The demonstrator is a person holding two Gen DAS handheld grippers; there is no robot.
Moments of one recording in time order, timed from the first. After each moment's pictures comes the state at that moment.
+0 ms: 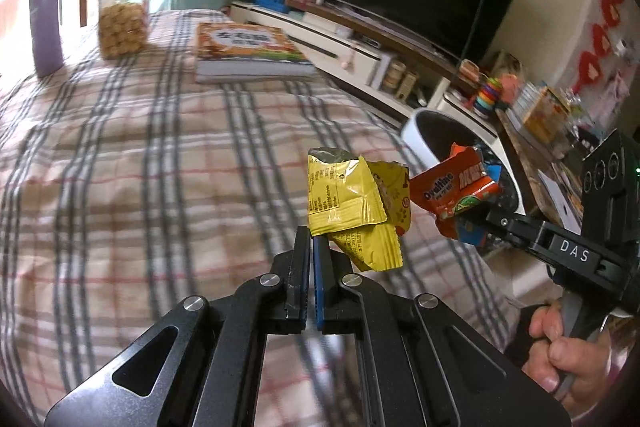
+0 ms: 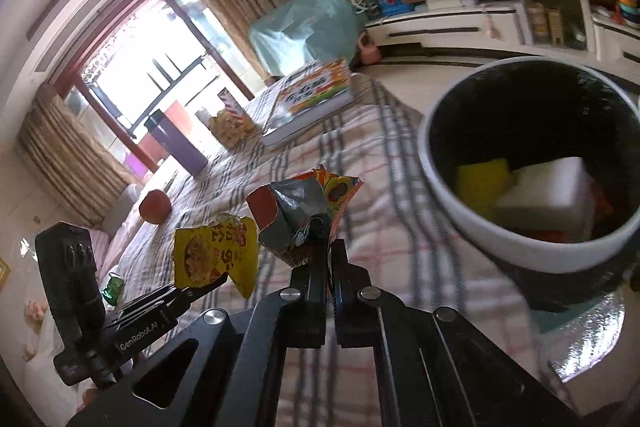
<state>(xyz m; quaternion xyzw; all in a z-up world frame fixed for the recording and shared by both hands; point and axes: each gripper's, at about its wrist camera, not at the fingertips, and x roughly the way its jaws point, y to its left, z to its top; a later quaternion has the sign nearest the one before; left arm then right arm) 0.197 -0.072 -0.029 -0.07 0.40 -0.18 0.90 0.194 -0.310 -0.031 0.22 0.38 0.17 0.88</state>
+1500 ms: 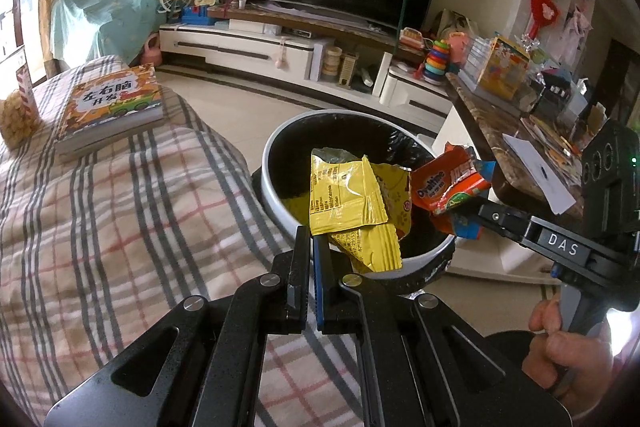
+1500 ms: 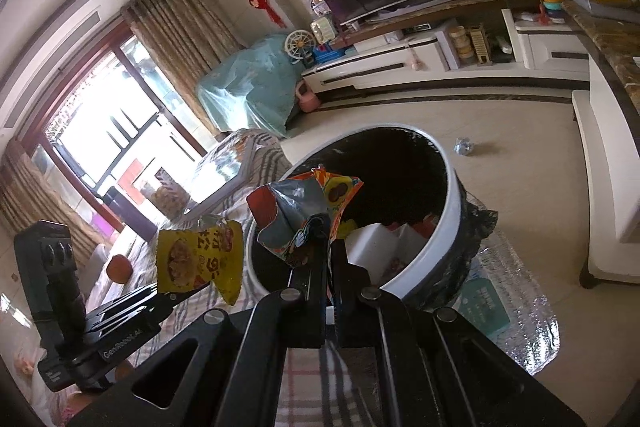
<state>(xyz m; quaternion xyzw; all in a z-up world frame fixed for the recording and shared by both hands) 0.222 -0.222 -0.003 0.02 0.38 -0.26 0.89 0.172 -0.445 -0.023 0.26 0.33 0.07 0.91</state>
